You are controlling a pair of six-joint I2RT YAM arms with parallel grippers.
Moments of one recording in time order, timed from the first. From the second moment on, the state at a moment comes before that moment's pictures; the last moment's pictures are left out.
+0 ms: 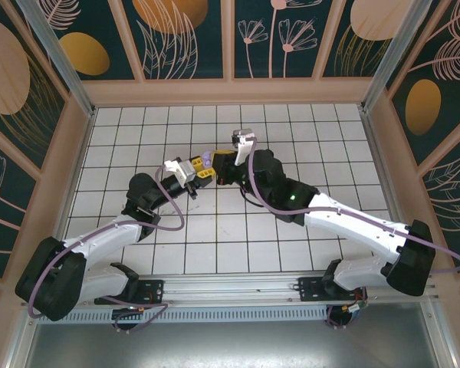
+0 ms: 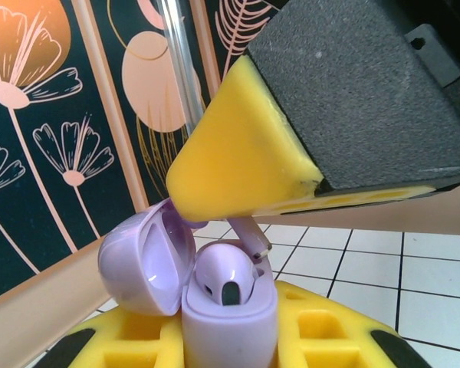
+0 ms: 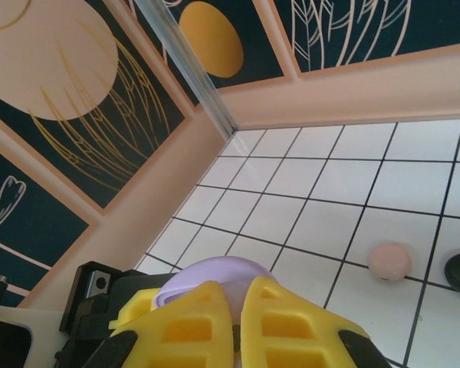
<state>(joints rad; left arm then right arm) -0.54 1.21 0.48 0.94 0.56 0.08 1.02 1.28 1.08 0.00 0.23 0.54</state>
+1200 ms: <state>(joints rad) -0.54 1.20 0.48 0.96 0.59 0.07 1.03 1.21 0.91 0.26 0.29 0.52</state>
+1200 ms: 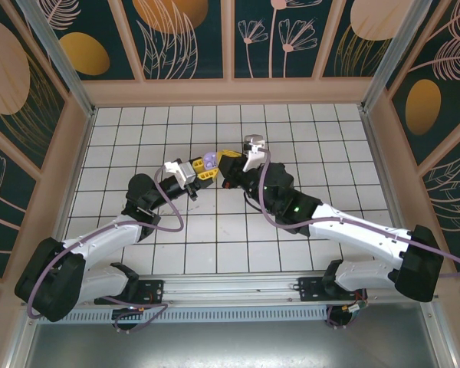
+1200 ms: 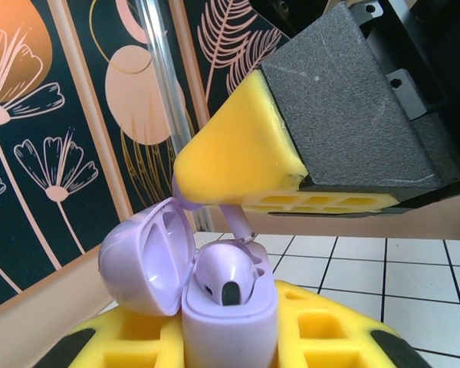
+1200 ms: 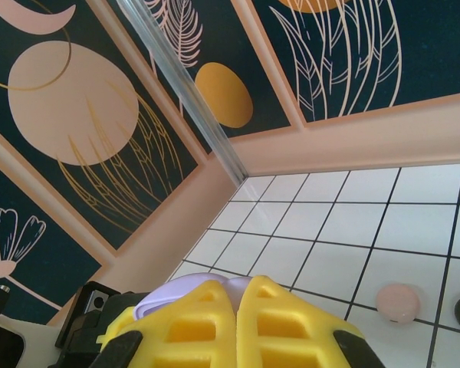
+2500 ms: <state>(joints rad) -0.56 1.20 0.49 0.98 0.62 0.07 1.08 1.15 0.96 0.19 0.29 0.49</state>
